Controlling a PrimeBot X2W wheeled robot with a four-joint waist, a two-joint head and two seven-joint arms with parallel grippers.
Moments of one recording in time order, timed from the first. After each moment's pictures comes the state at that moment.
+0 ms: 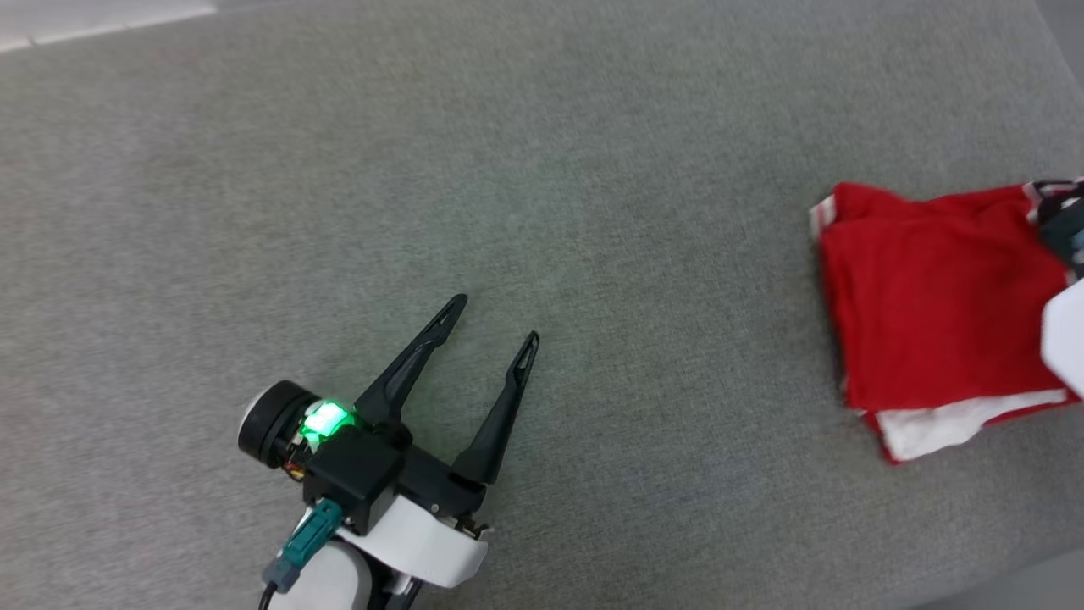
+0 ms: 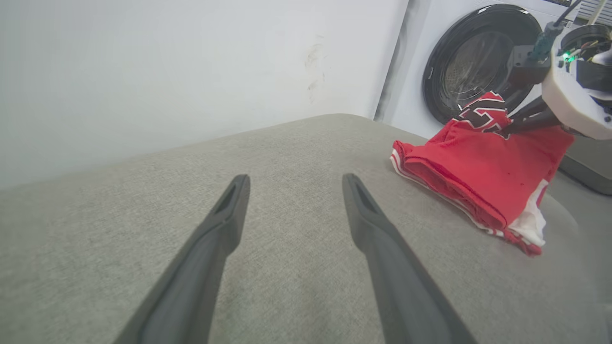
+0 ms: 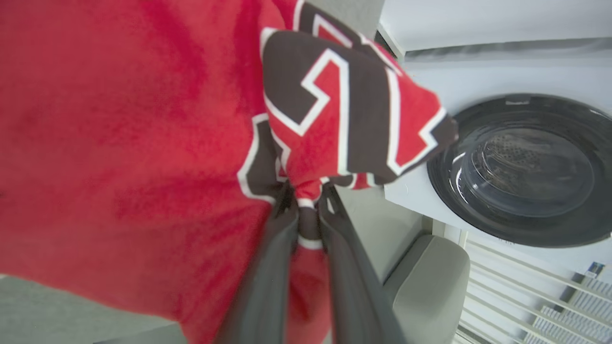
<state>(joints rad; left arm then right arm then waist) -0.17 0.22 -0.38 -0.11 -0.16 -0.13 -0.26 -0.51 -0.78 0.38 0.08 0.04 0.13 0.76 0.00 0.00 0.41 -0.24</state>
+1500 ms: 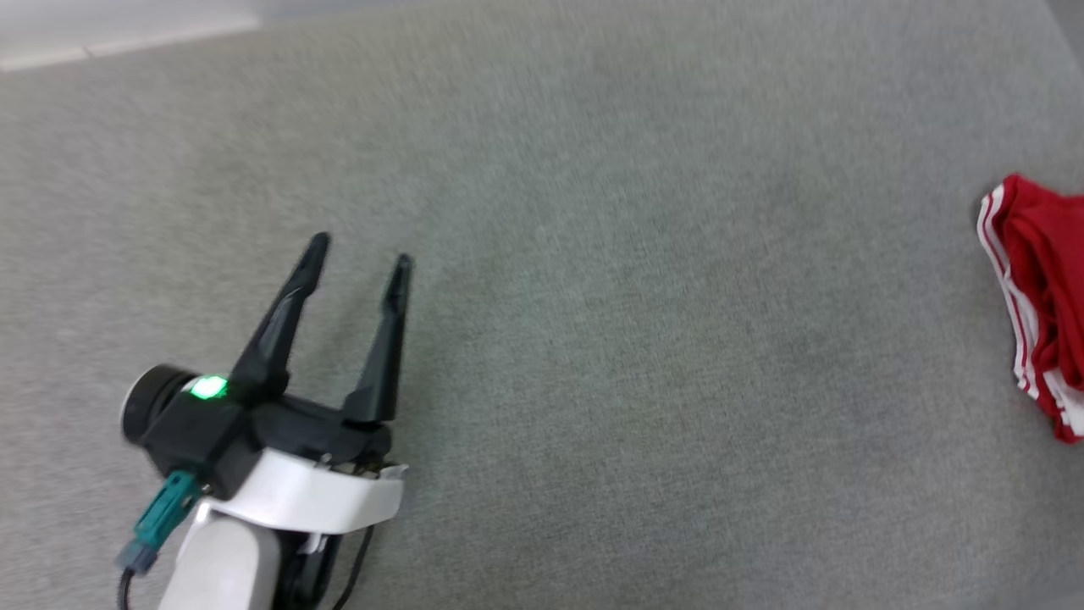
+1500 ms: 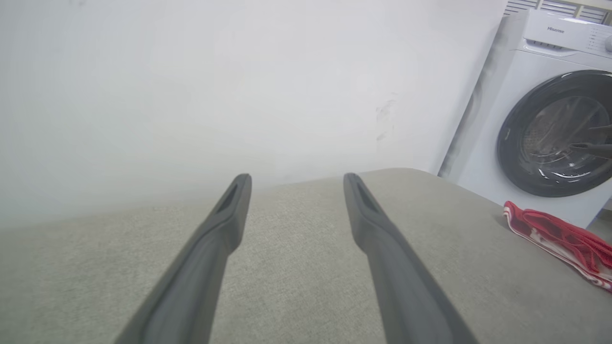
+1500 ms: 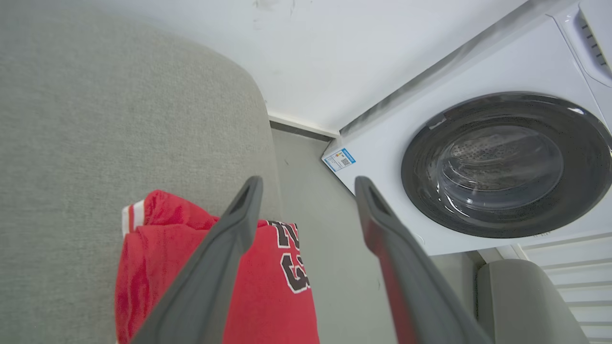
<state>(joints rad) -0.19 0.20 -0.18 -0.16 -0.25 -0.13 -0.26 -0.59 -0.54 -0.11 0.28 -0.11 0.13 0.35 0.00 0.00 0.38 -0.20</state>
